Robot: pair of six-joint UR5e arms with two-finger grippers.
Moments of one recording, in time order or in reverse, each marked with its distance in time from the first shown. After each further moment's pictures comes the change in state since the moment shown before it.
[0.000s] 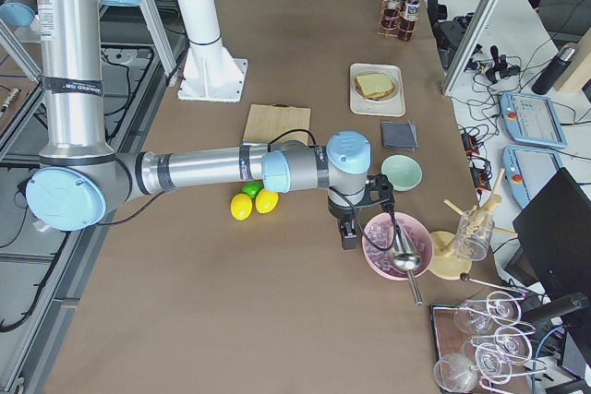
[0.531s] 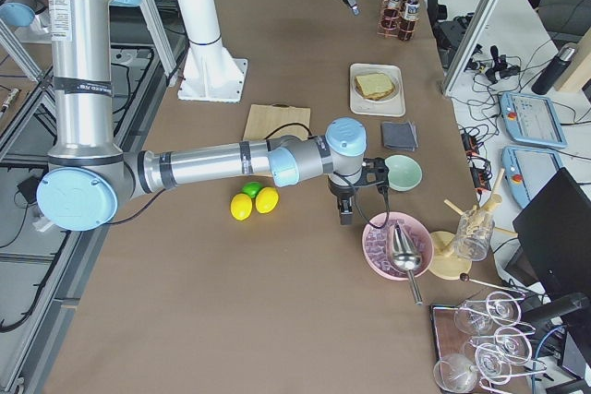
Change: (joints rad) left arm 0.322 -0.185 -0.044 -0.016 0.477 -0.463; right arm -0.110 0.007 0.029 0.096 0.017 0.228
